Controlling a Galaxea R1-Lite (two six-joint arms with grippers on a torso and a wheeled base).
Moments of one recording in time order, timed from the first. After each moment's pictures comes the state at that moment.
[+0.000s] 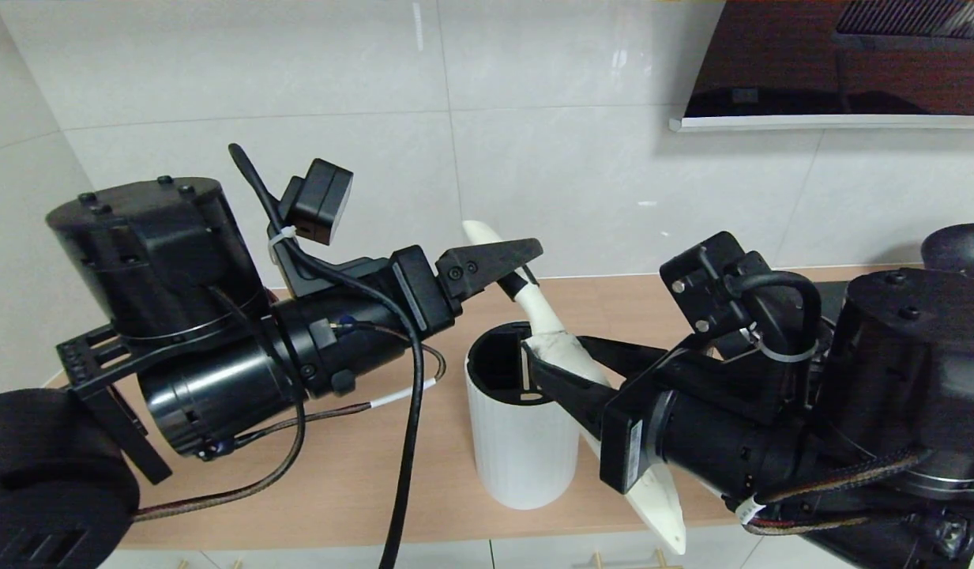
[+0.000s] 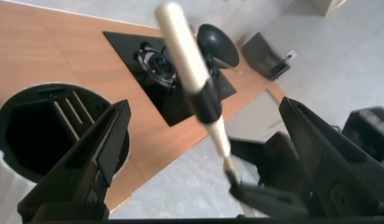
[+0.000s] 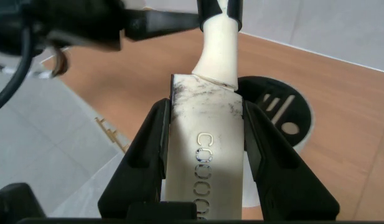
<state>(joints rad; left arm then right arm) -0.65 1.59 -0.79 -0.83 -0.24 -0.73 1.00 1.59 -0.75 -0.77 -0.22 0.10</state>
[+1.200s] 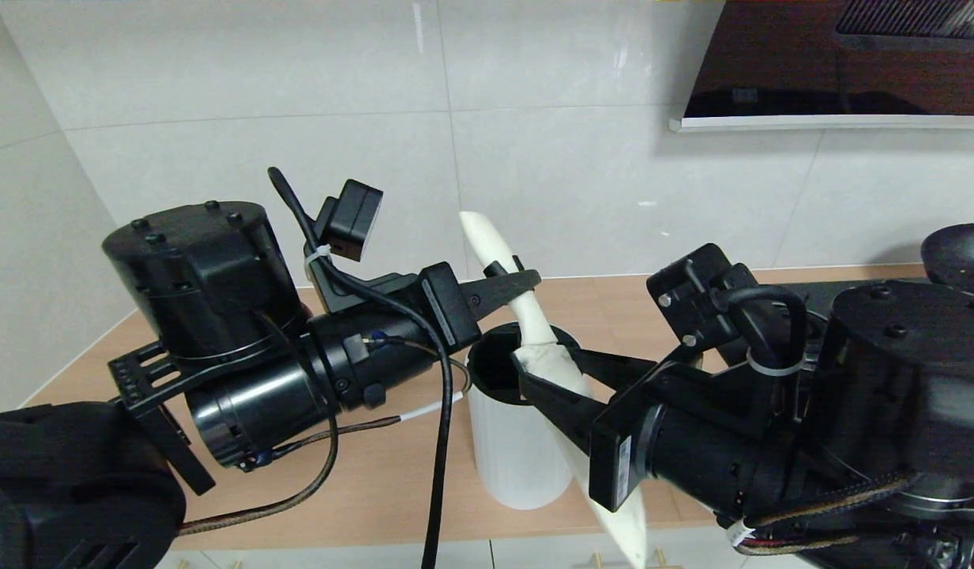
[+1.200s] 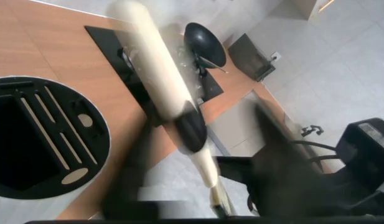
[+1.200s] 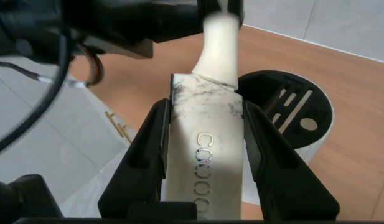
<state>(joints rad) -0.68 1.64 -0.77 -0.90 -0.24 -0.75 1.02 1.60 -0.75 -0.77 -0.22 0.12</state>
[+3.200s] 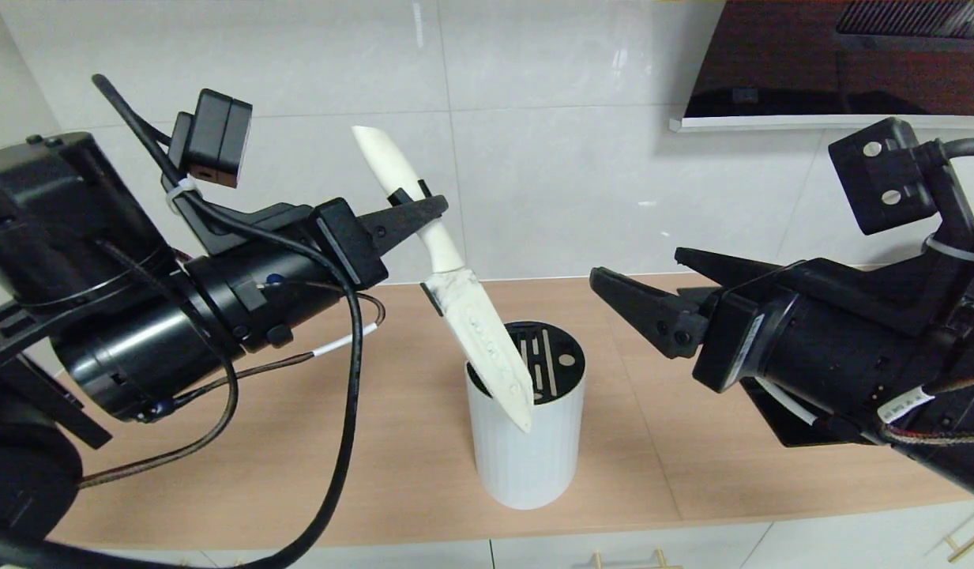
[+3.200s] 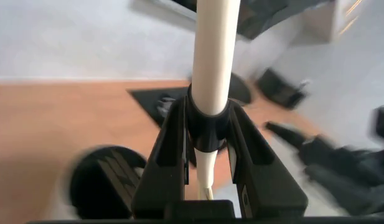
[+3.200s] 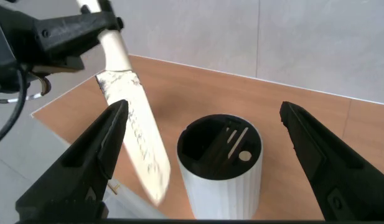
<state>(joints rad) -0.52 1.53 -0.79 -0.91 -0.24 -0.50 0.89 1.44 -0.76 -0.77 -0.24 0.11</state>
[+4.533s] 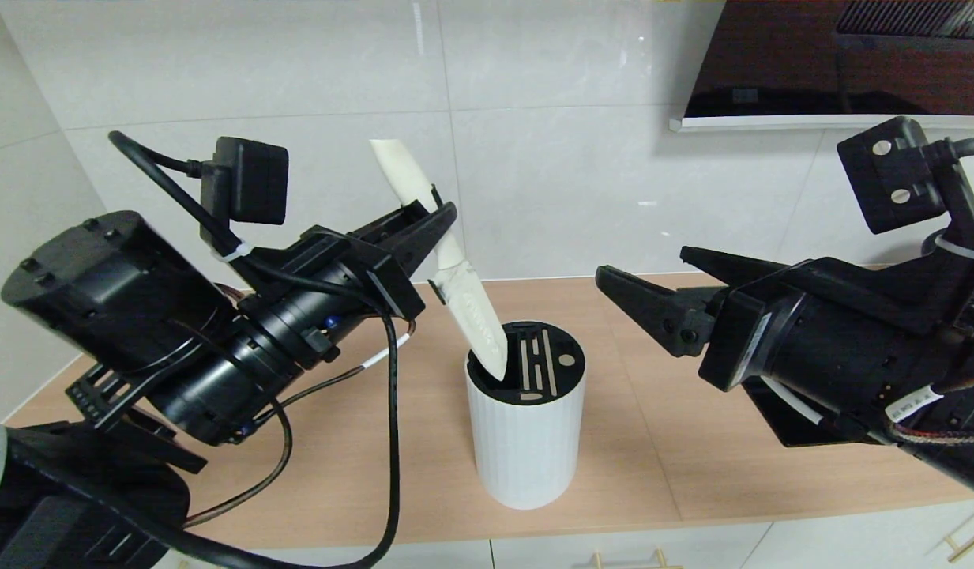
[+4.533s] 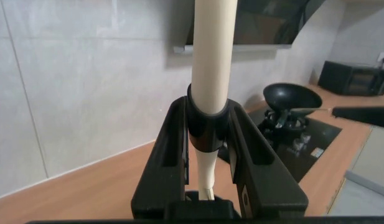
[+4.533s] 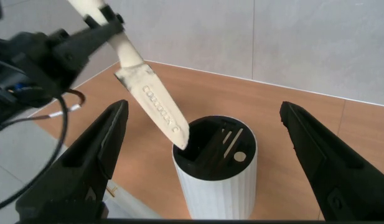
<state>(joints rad) -0.54 1.68 -0.66 -1.36 -0.15 -0.15 0.88 1.43 -0.75 -0.77 -0.24 0.11</state>
